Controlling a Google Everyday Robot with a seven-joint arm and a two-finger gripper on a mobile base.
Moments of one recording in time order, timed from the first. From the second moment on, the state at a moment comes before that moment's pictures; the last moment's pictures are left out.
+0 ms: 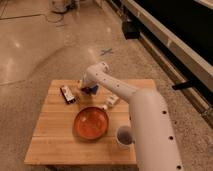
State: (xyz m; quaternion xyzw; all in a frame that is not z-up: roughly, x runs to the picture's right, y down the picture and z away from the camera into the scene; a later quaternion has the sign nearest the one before) arm -0.145 -0.026 0.988 0.06 -0.25 -0.71 0.65
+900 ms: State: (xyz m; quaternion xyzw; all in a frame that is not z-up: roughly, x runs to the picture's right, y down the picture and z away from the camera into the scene) arm -0.110 -0.046 0.939 0.07 -0.26 -0.68 0.68
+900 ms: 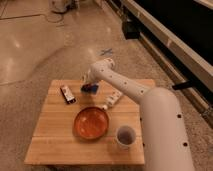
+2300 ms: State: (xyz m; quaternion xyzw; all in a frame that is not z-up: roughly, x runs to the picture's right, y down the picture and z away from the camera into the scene) arm -0.053 0.135 0.799 -0.01 -0.42 -0.63 0.65
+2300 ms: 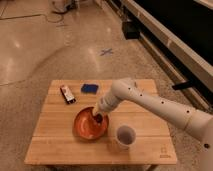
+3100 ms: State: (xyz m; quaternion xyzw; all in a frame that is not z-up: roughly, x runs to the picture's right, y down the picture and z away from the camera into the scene) arm -0.053 0.127 0.807 -0.02 -0.44 -0.62 0.65
